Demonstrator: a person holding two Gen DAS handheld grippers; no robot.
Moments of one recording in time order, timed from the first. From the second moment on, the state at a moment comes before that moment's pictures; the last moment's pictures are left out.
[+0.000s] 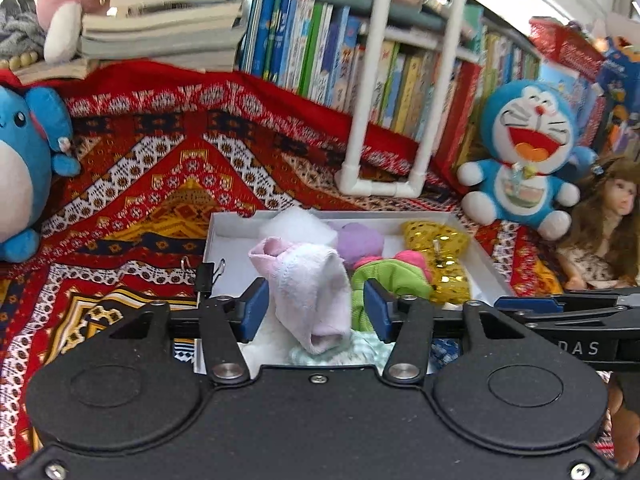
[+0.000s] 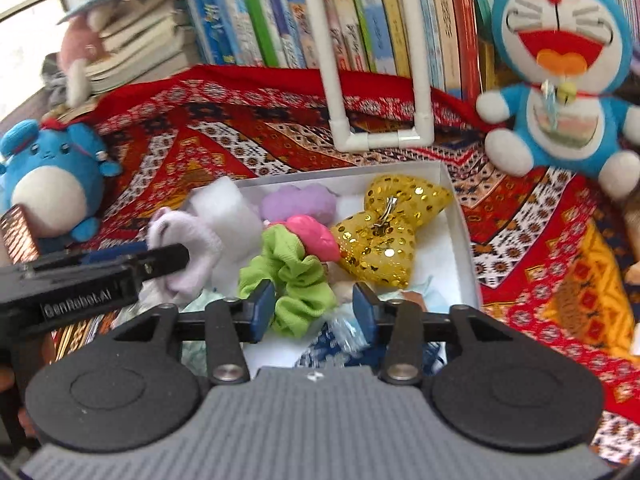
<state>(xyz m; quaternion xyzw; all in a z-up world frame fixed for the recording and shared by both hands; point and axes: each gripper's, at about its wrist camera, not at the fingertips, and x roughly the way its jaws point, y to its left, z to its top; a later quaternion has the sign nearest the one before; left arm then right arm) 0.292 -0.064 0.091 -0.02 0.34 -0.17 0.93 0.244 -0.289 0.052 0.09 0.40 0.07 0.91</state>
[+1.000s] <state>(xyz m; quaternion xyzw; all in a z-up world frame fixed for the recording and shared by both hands) 0.256 -0.081 0.090 0.03 0.35 -0.21 0.91 0.240 -0.293 0.034 0.08 0.42 0.03 0.91</state>
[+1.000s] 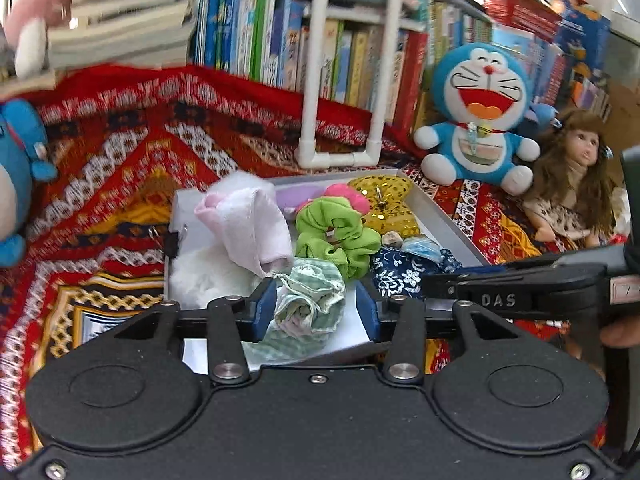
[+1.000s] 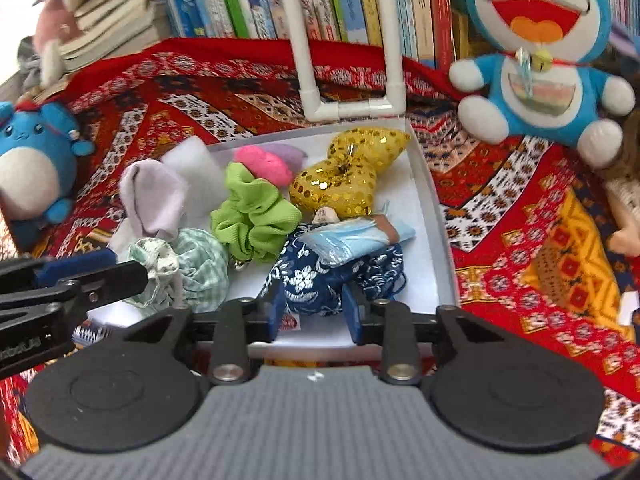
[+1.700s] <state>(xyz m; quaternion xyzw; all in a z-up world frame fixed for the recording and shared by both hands) 0.089 -0.028 0.095 0.00 0.27 -0.21 0.94 0.077 -0.282 0.064 0.06 0.27 0.07 0.96</state>
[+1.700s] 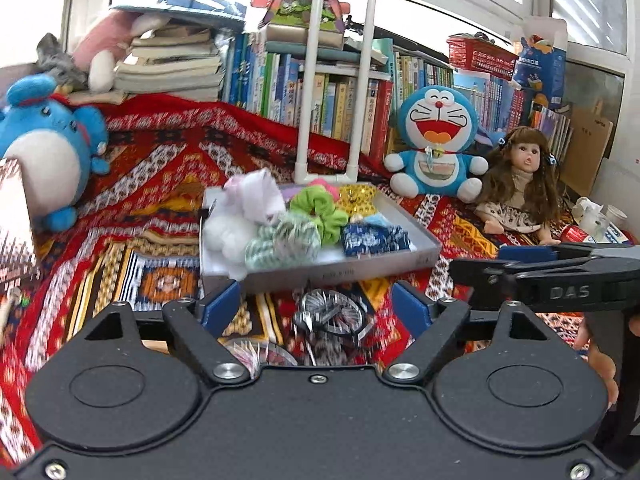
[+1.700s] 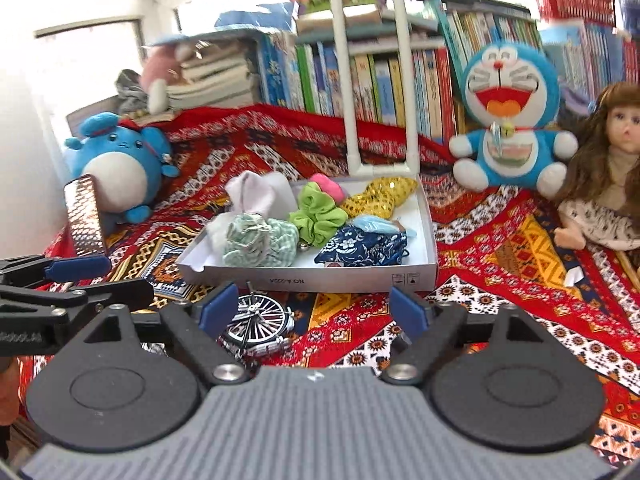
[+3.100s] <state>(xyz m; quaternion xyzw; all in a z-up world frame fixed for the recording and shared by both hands) 0.046 -0.004 -0.002 -0.04 0.33 -0.11 0.94 0.016 -0.248 -0.036 -0.01 0.28 0.00 0.96</state>
